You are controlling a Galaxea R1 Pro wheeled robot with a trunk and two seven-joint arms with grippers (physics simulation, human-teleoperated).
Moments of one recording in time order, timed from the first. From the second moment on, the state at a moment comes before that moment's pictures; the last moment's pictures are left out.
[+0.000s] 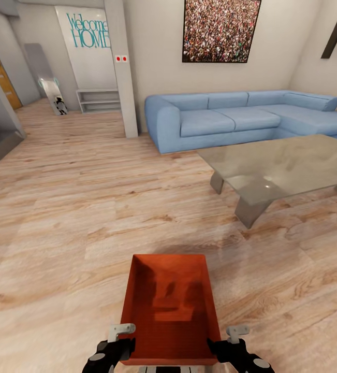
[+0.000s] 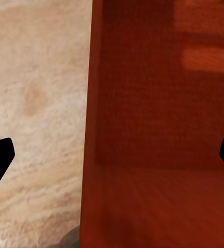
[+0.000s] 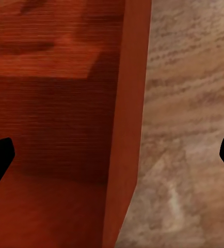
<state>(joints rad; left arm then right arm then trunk) -0.24 -0.17 0.11 -0.76 -0.11 0.25 0.05 -0.34 -0.03 0.09 -0.49 -0.11 -0.01 0.20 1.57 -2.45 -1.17</state>
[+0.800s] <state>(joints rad) -0.24 -0.16 0.11 -0.76 -0.10 0.25 0.05 -0.34 -0.03 0.09 -0.49 -0.11 -0.01 0.20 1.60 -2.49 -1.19</state>
